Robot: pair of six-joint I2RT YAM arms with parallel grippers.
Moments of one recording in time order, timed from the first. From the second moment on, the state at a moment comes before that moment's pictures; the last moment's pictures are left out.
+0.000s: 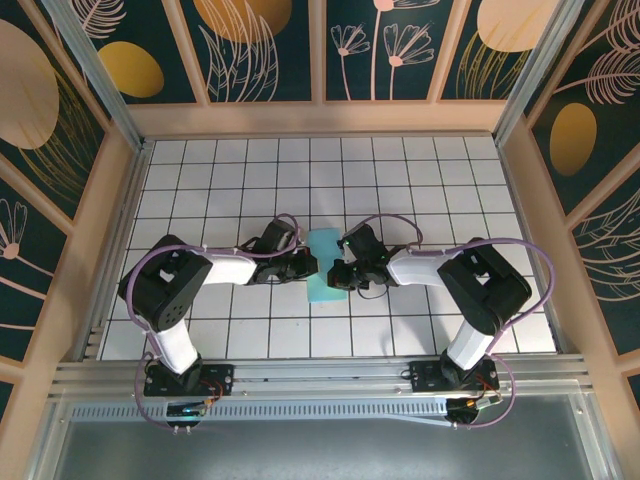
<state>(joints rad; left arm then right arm) -0.64 1.78 0.75 0.17 0.40 -0.86 0.73 1.69 0.74 -0.05 -0.39 0.73</state>
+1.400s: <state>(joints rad) -0.49 1.83 0.83 0.12 0.39 -0.72 0.72 1.70 0.74 -0.02 -0.37 0.70</state>
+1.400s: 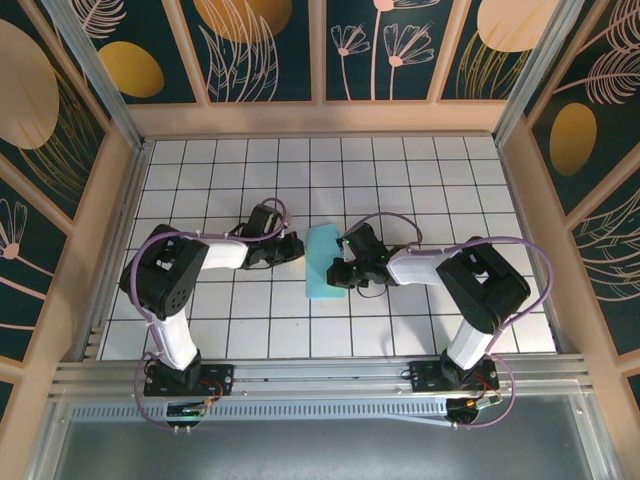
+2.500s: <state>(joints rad) -0.55 1.83 0.83 0.23 0.51 -0.74 0.71 1.70 0.74 -0.04 -0.38 0.65</state>
